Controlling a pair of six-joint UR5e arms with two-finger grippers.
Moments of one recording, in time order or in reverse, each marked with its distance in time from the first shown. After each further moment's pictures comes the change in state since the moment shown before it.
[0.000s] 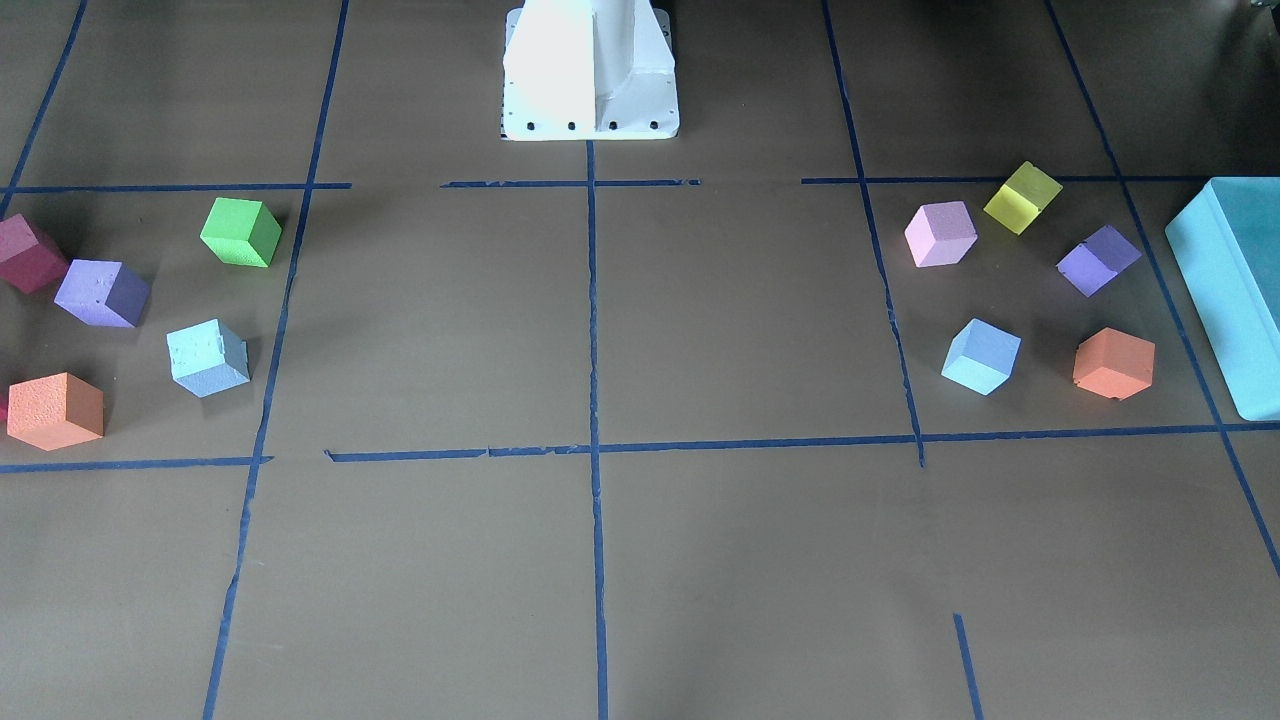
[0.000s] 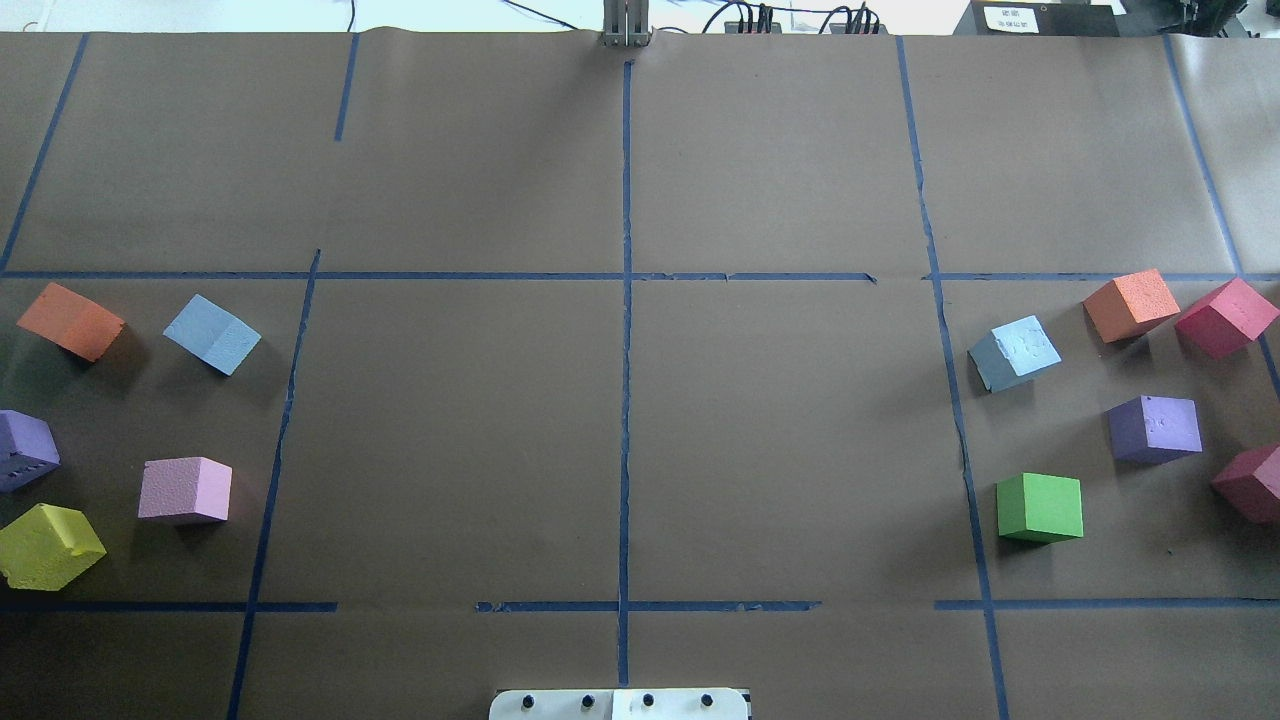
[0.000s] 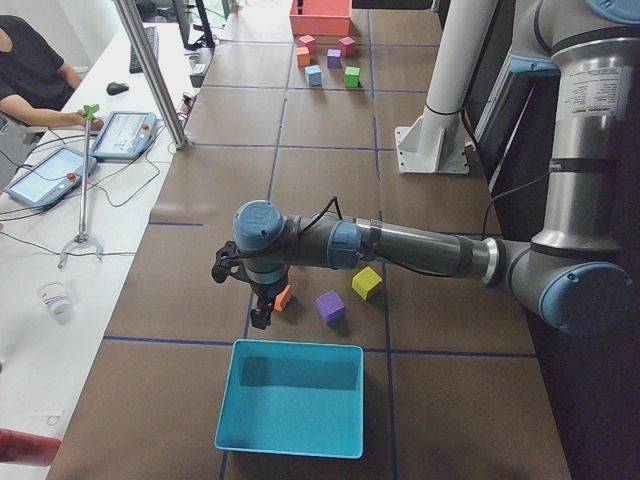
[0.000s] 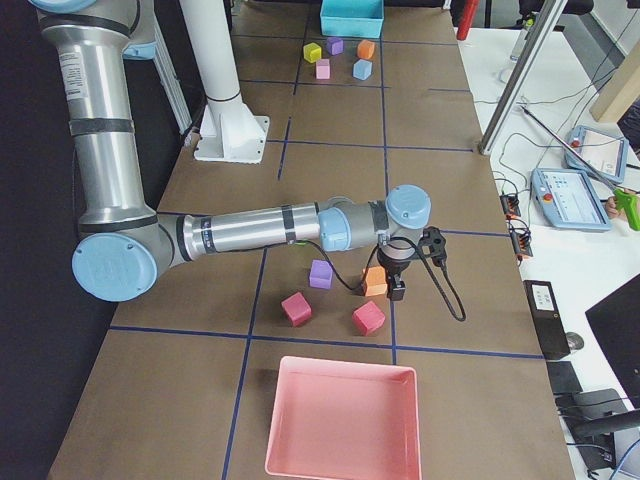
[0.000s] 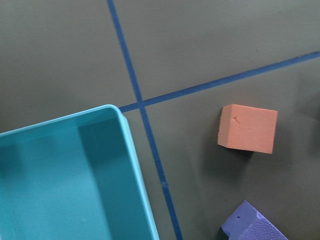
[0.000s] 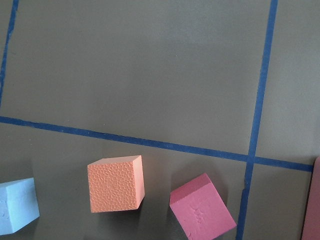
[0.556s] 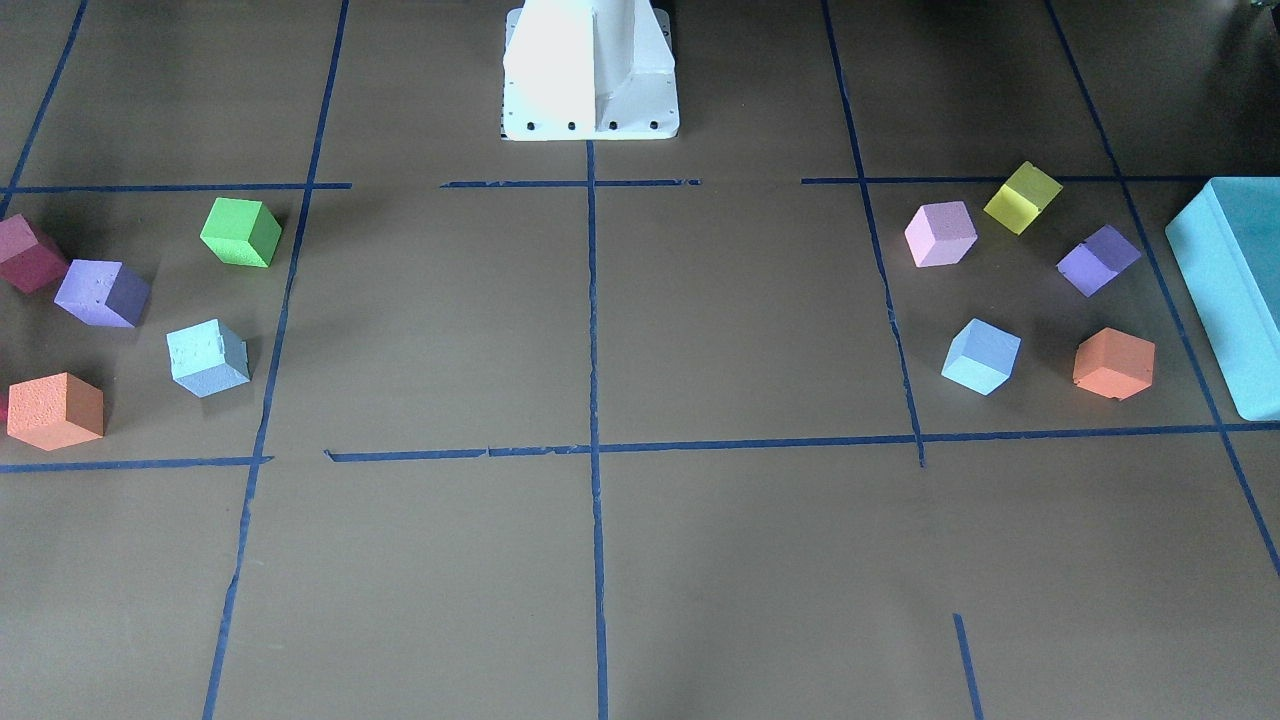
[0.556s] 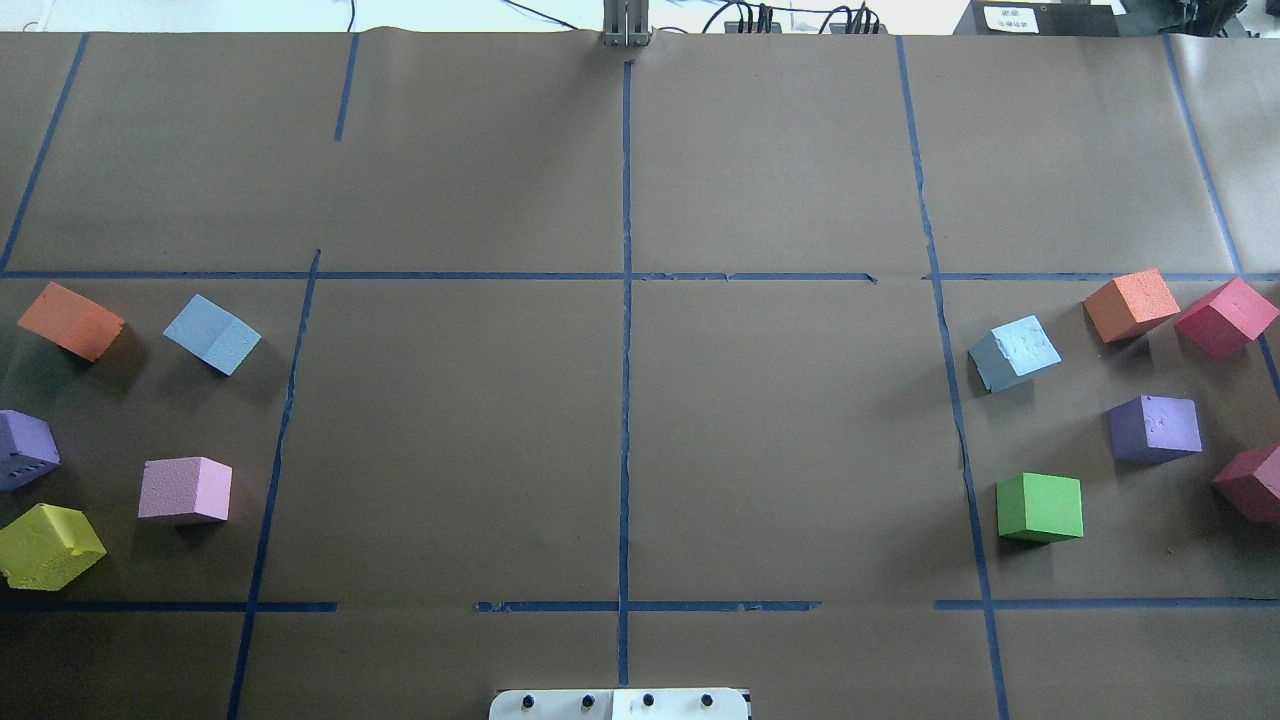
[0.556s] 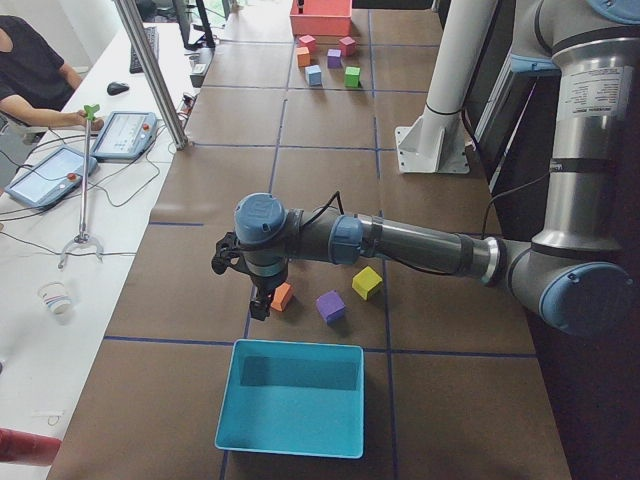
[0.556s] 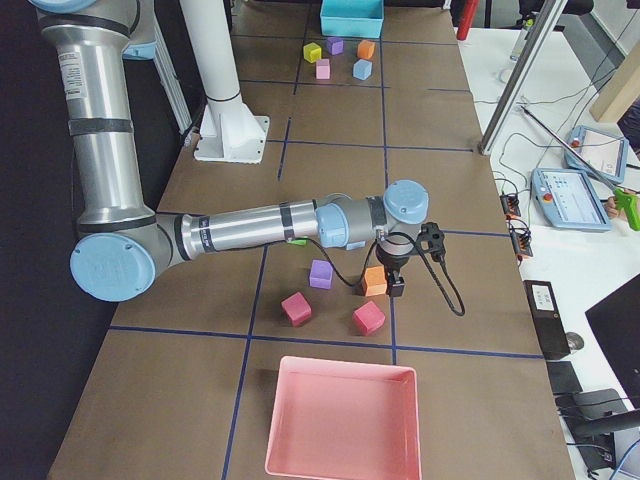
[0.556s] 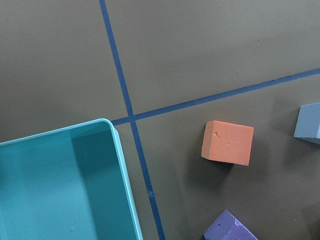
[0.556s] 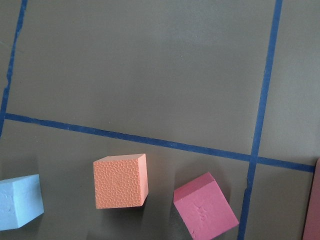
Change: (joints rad) left arm 0.005 -0.004 -0.011 -0.006 -0.014 -0.002; right arm 0.000 -0.012 0.026 -0.001 -0.001 -0.008
